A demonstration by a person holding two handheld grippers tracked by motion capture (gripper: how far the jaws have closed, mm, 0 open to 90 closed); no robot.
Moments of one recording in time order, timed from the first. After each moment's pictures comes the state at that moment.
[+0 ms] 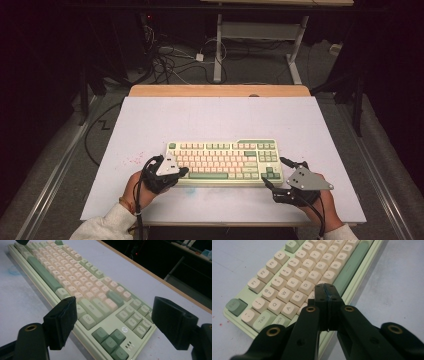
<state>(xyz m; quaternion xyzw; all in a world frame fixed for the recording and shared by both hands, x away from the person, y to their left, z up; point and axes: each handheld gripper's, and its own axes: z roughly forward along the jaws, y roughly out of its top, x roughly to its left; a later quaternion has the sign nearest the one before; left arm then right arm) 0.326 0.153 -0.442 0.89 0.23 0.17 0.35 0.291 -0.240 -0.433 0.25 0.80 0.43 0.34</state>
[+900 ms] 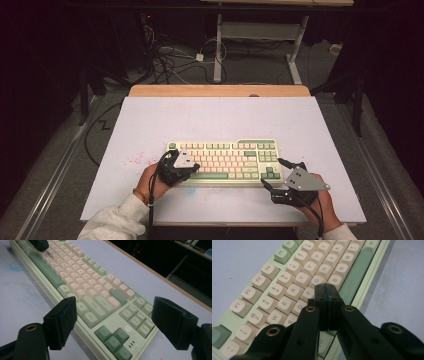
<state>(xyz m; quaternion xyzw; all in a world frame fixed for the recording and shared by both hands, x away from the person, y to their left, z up) 0.350 0.122 -0.446 0.91 0.21 0.15 0.33 0.292 -0.236 -0.436 0.24 0.81 0.42 0.33</state>
